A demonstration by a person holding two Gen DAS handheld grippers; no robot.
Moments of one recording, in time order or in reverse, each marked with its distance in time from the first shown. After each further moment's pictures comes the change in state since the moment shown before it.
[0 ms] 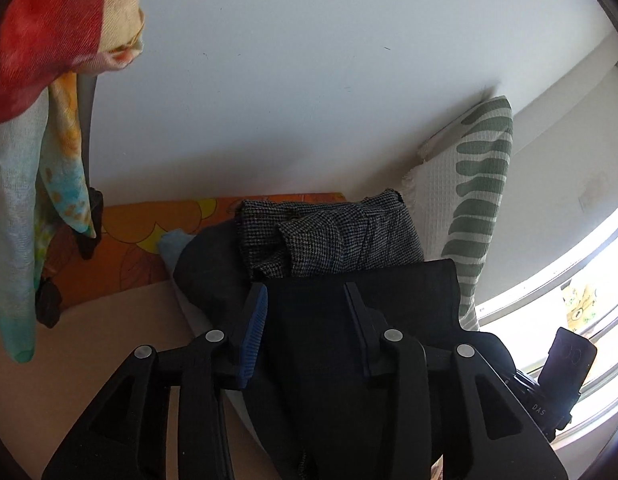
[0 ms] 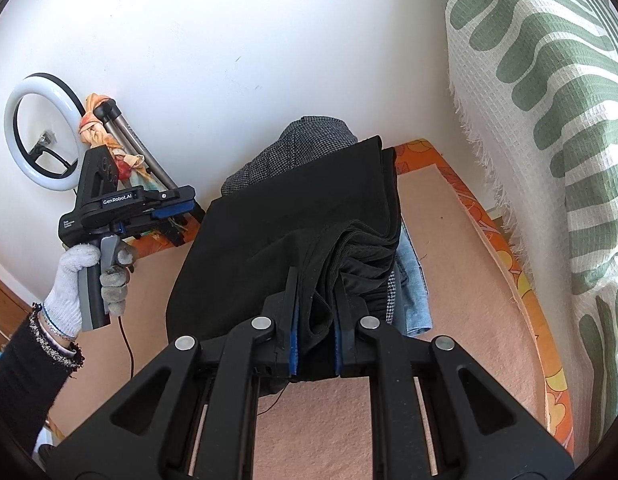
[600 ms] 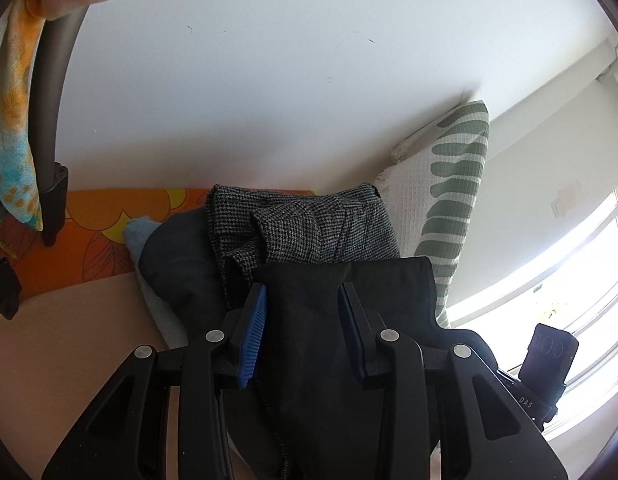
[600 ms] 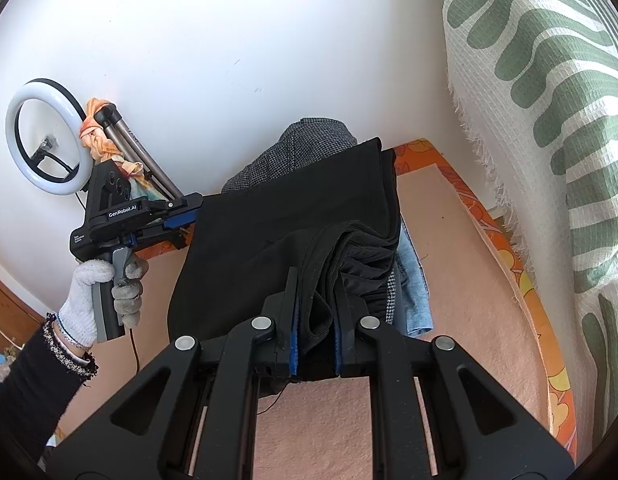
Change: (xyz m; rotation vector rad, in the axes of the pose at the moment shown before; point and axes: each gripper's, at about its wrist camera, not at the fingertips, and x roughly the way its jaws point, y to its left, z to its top) left arm 0.011 0.002 -0.009 -0.016 -0.013 -0.115; right arm 0.000 -0.004 -0.001 0.016 -0.005 0.014
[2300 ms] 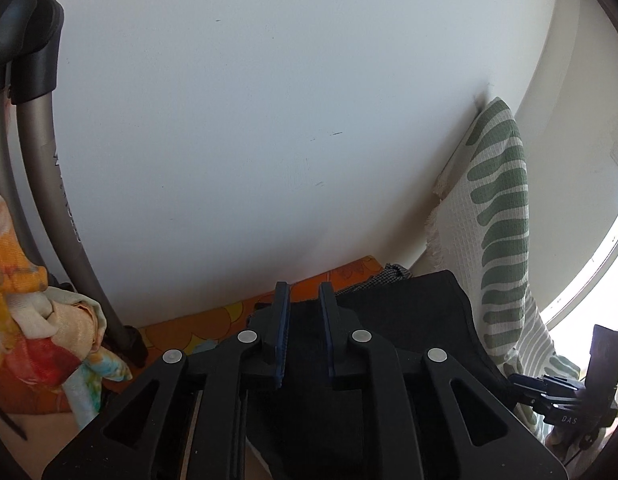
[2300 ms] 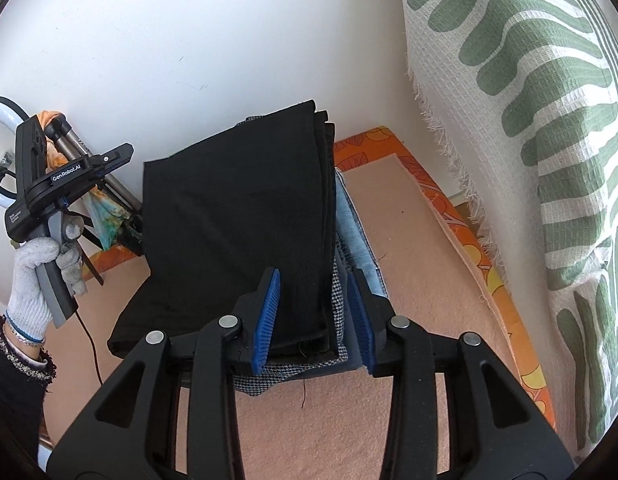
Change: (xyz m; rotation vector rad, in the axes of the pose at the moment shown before) left arm -0.028 -0.077 0.044 0.278 -0.194 0.347; right arm 0.006 -0.022 0.015 0.061 0.048 -0.136
